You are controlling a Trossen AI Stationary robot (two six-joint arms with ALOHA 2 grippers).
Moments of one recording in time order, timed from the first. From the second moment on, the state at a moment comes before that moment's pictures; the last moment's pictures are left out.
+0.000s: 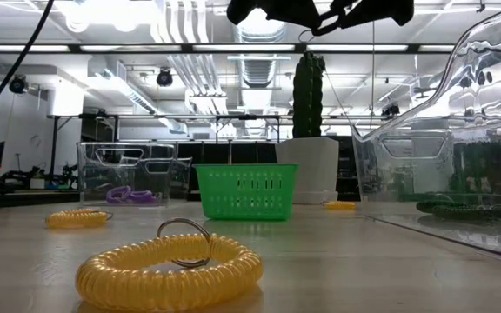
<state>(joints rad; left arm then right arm) -0.15 1.80 1.59 -0.13 -0.75 -0.16 0.28 1.16 1.10 -0.59 0.66 0.52</state>
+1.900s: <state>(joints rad) -0.17 1.77 1.59 -0.26 -0.65 -0.19 0.24 1.15 1.09 -0.74 0.66 0.67</state>
